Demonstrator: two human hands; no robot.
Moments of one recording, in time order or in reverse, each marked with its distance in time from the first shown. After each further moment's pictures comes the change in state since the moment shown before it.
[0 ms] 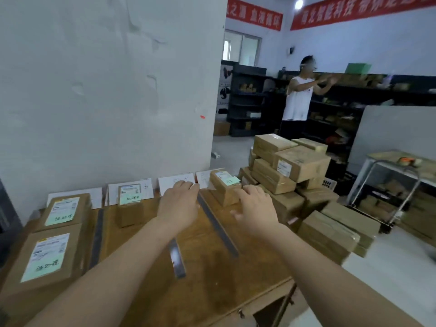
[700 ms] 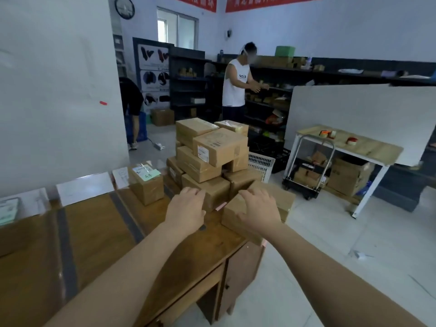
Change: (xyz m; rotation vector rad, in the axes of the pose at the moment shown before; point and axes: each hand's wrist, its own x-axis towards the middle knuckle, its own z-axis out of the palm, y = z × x) left_hand 0.074 0.244 0.096 -0.138 -0.070 0.271; right_hand -0.053 0.249 -0.008 -0.055 -0.068 0.327
